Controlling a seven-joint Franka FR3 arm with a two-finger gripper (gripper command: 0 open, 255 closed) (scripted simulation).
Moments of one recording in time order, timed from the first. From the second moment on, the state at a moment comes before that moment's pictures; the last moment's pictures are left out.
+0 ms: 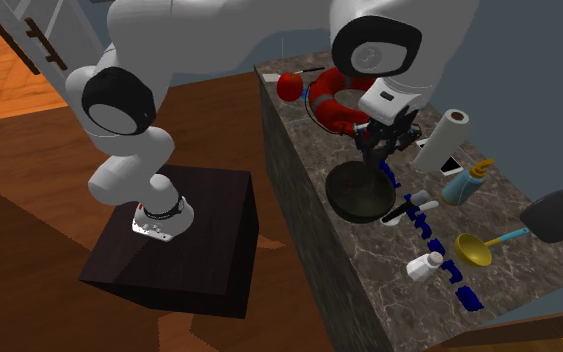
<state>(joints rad) -0.35 0.23 0.39 -1.35 -0.06 1.58 1.56</state>
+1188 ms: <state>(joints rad) -0.36 0.20 0.39 -1.54 -0.05 1.75 1.55</state>
